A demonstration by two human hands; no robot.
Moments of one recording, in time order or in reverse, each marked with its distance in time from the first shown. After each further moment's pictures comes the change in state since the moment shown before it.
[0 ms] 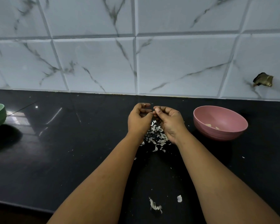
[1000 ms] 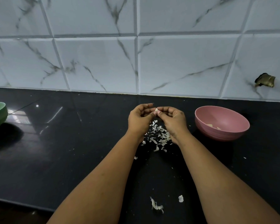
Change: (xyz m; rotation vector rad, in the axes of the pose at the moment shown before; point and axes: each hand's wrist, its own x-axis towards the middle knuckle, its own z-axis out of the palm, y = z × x) left_hand 0.002 -0.003 -0.003 -0.277 -0.142 -0.008; right_hand 0.003 0.005 -0.007 -0.213 0.094 -0.092
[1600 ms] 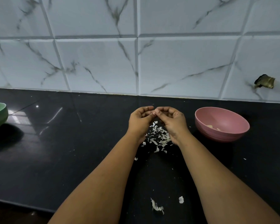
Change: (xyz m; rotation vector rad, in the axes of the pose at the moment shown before) left_hand 0.005 -0.003 0.000 -0.139 -0.015 -0.114; right_hand -0.002 -0.004 -0.001 0.096 -0.045 0.060
